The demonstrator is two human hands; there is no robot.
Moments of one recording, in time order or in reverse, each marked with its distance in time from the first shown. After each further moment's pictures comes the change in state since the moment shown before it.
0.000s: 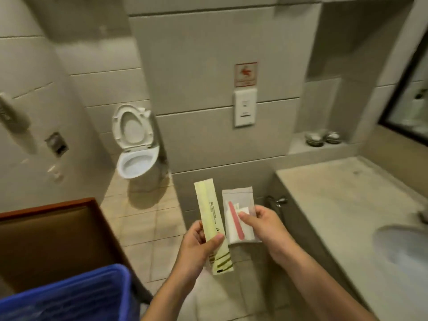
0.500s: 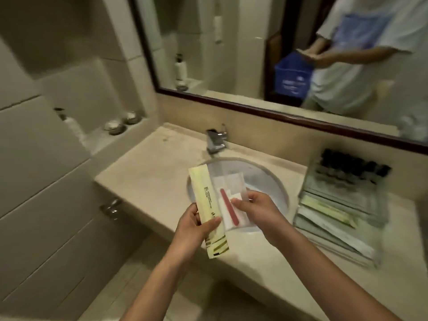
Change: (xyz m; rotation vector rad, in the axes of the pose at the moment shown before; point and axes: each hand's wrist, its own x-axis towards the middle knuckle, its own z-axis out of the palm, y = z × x) left_hand -0.068 -0.075 0.374 0.286 -0.811 -0.147; right_hand -0.211 0.092 -0.336 0.245 0.747 0.092
